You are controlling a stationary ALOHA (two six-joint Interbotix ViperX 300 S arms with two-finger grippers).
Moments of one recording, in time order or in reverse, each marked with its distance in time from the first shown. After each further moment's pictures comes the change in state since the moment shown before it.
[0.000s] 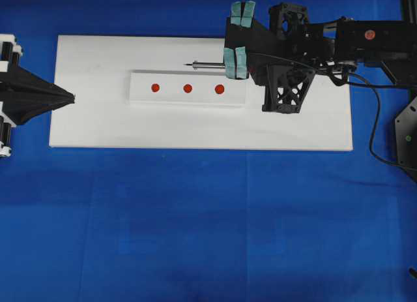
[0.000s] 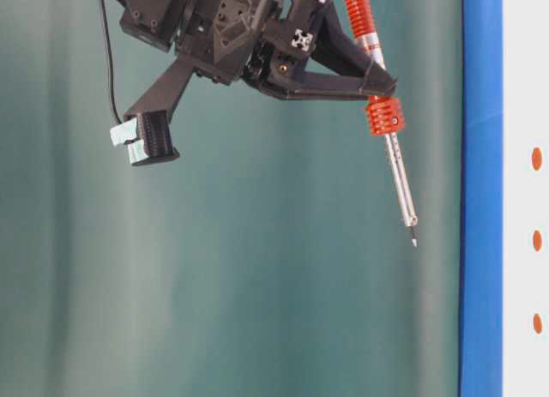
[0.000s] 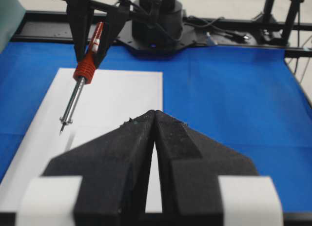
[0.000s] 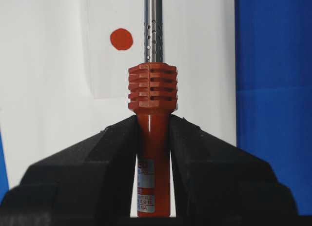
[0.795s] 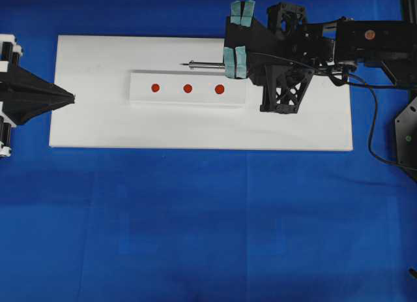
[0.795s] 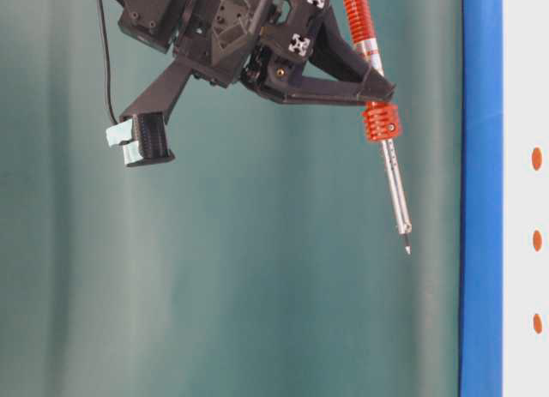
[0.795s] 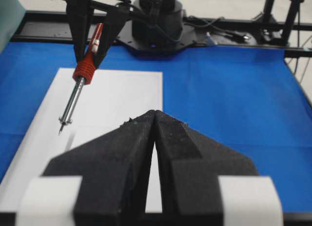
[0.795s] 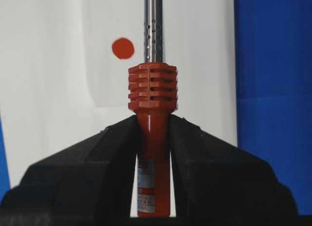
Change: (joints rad) left arm -0.002 0.000 -0.002 0.000 0.000 0.000; right arm 0.000 0.002 -0.002 0.011 -0.028 0.000
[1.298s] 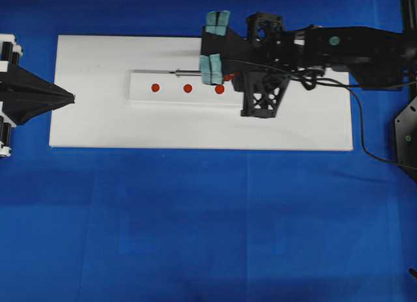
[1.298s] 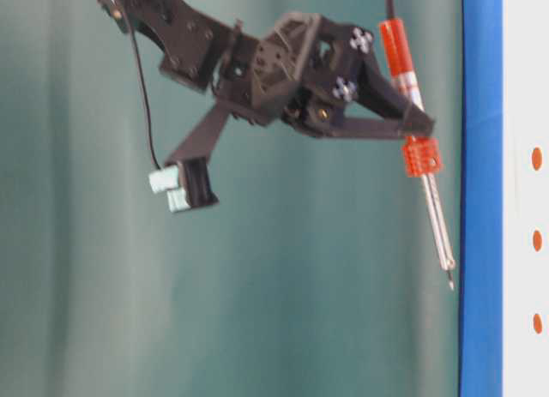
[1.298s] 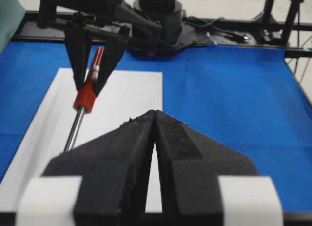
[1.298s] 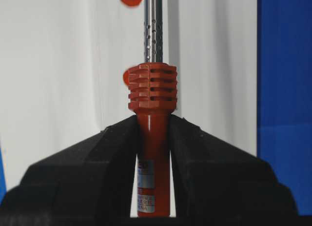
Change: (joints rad) left arm 0.002 0.000 0.000 0.000 0.000 0.000; right arm 0.003 0.144 -0.066 0.012 -0.041 -0.002
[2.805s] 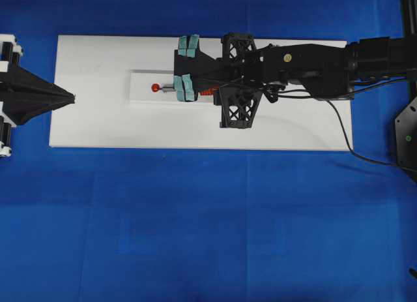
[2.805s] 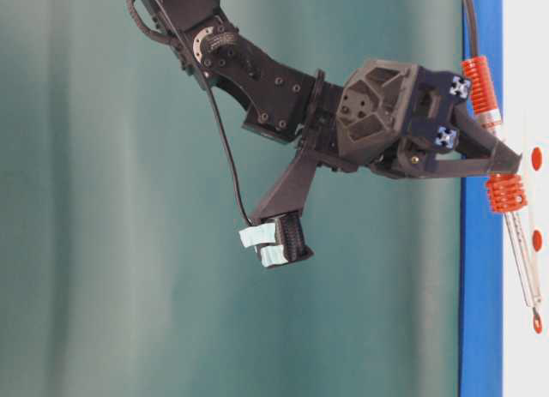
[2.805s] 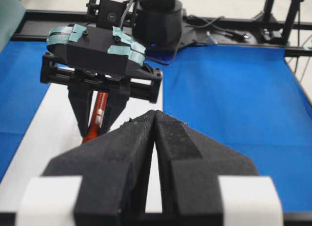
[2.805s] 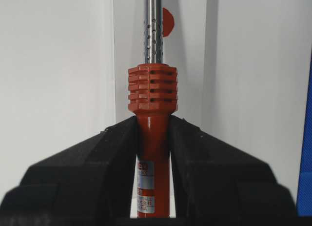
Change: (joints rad) left arm 0.000 0.000 0.000 0.000 0.003 0.000; right arm 0.014 0.173 -0.046 0.003 -0.074 -0.002
